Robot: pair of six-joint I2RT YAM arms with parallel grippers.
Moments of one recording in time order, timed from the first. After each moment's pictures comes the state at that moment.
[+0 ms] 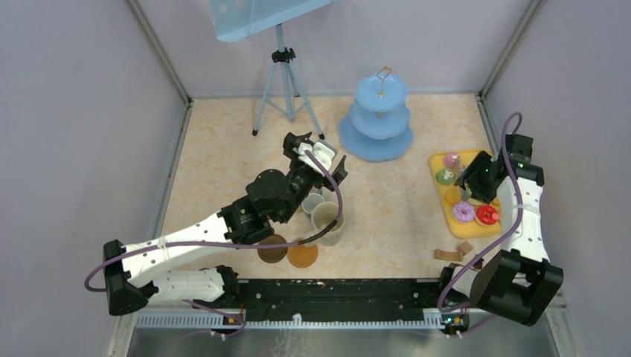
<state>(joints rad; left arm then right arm) -1.12 1.08 1.00 0.21 -0.53 0.34 -0.36 1.18 1.03 -0.87 -0.13 0.38</state>
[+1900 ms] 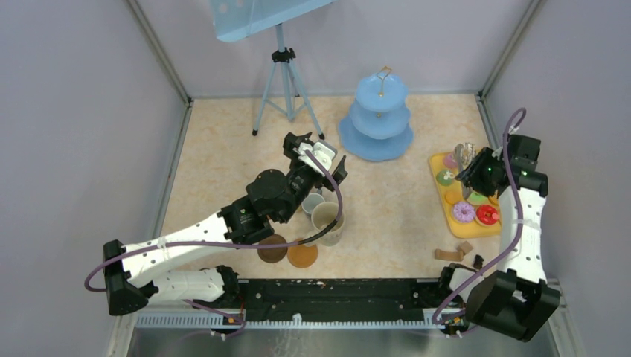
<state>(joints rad) -1.12 1.08 1.00 0.21 -0.53 0.34 -0.37 1.08 1.02 -0.85 -0.19 0.31</state>
